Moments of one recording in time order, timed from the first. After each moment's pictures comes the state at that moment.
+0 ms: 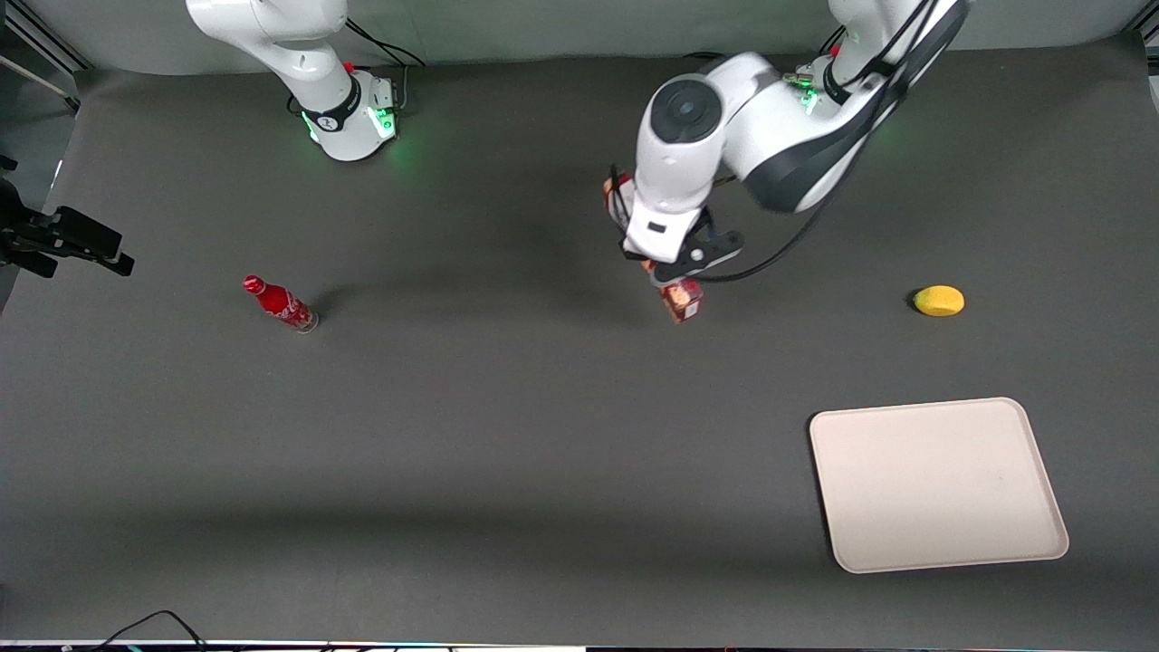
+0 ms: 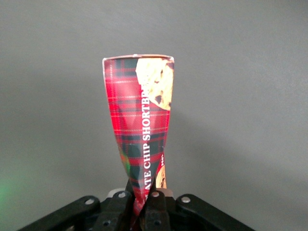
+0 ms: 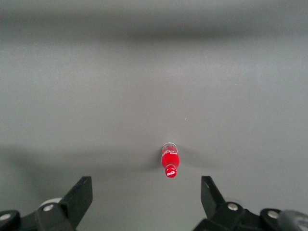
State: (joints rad) arm 0.19 0.33 -1.03 -1.79 0.23 1.89 -1.34
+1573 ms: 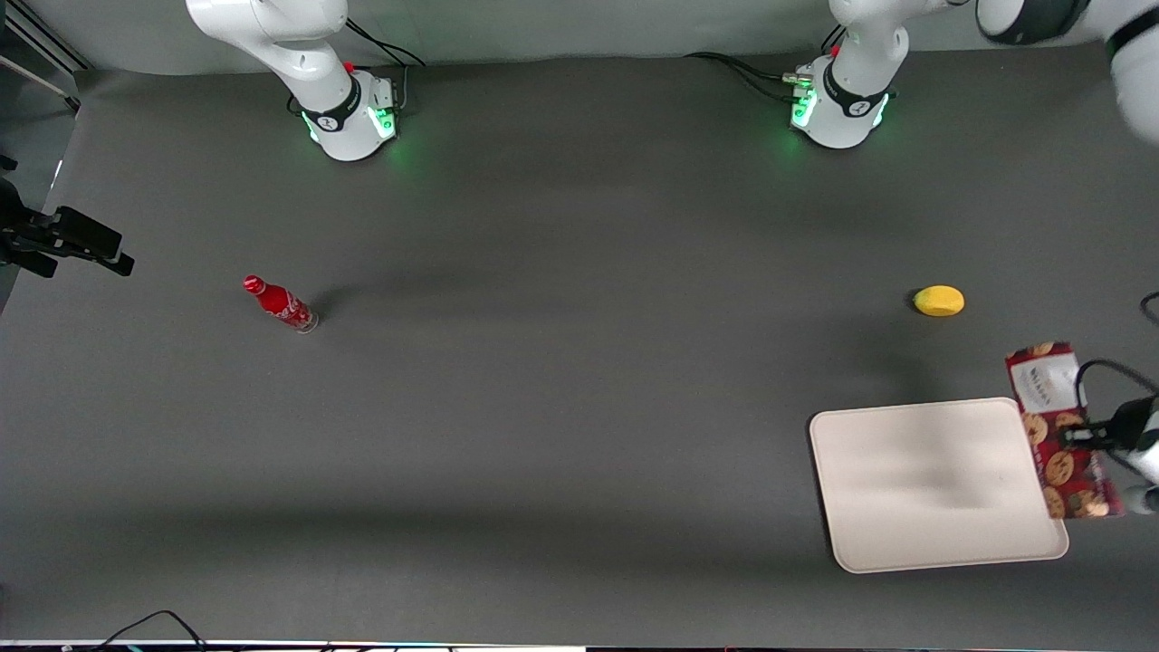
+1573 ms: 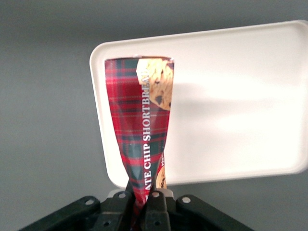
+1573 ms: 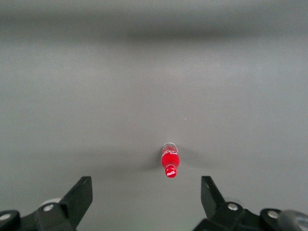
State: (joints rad) arm 0.21 0.68 -0.03 -1.21 0.05 1.87 0.19
